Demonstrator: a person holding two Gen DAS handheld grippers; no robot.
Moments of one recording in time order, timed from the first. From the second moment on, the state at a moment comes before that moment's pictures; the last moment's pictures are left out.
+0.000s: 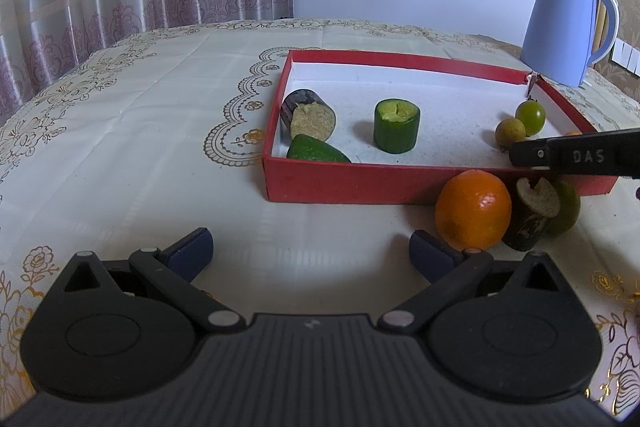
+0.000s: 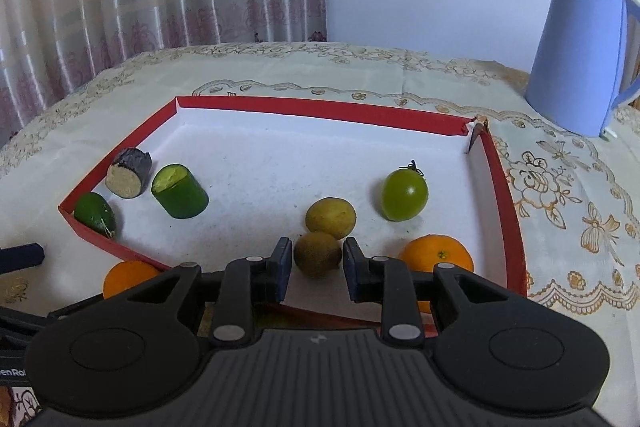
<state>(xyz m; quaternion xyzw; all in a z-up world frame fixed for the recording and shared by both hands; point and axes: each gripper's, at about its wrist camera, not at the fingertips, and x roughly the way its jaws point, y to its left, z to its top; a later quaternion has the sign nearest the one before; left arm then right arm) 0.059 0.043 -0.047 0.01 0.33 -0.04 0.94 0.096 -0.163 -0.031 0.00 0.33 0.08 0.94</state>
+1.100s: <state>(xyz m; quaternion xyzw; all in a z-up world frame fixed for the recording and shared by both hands) 0.057 0.048 -0.045 -0.01 0.32 -0.05 0.94 0.023 -0.231 -0.057 0.02 0.31 -0.01 0.95</state>
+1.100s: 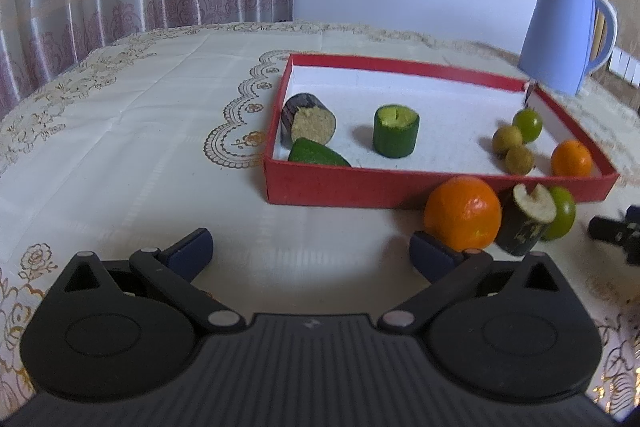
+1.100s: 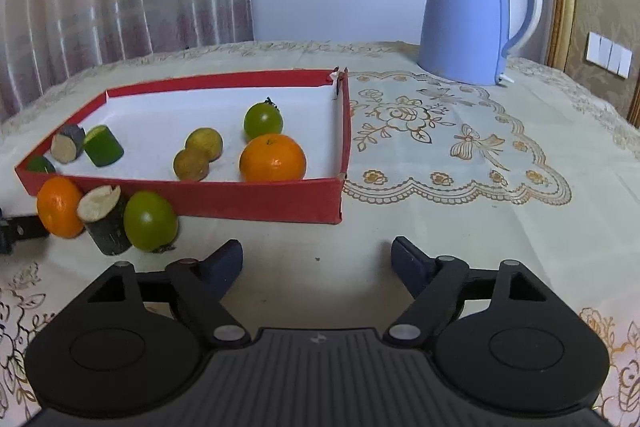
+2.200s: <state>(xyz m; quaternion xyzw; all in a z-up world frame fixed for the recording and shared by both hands) 0.053 -0.011 -0.043 0.03 0.30 -0.13 0.94 0.023 -0.230 -0.058 0.02 0.32 -0.01 0.95</state>
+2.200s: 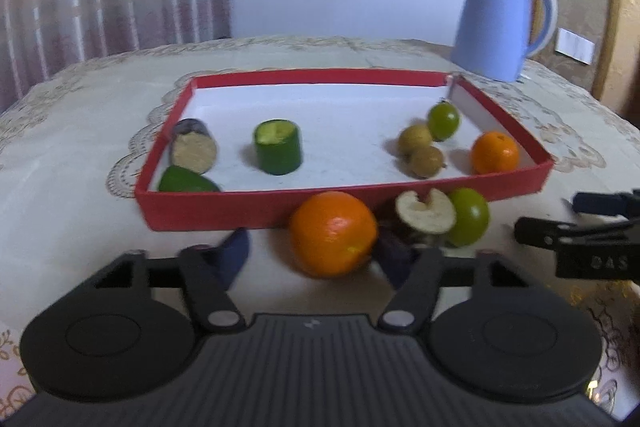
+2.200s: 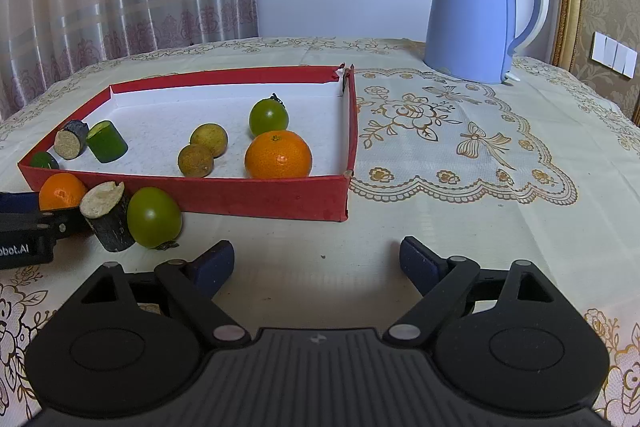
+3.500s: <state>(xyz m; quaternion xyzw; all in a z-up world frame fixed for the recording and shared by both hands) 0.125 -0.056 -0.015 0.08 0.27 -0.13 0.95 0.023 -0.229 -0.057 0.02 0.32 -0.01 0.95</state>
